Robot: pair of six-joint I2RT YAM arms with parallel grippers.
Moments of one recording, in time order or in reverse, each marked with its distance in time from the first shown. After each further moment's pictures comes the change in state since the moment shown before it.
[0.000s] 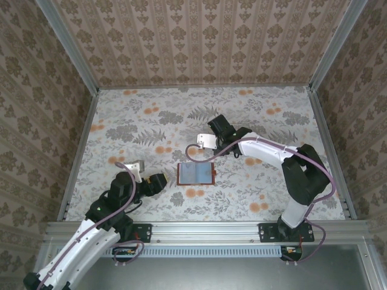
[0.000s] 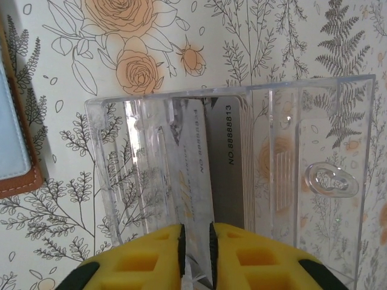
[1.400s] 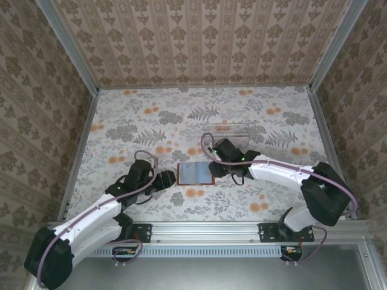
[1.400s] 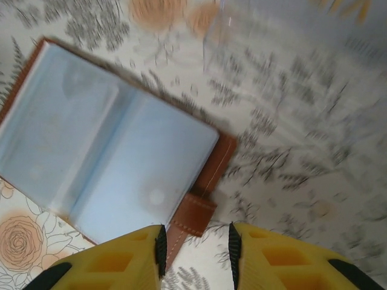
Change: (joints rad) left arm 0.002 0.553 0.015 0.320 0.109 -0.027; right arm 0.138 -0.228 -0.343 0.090 -0.132 1.241
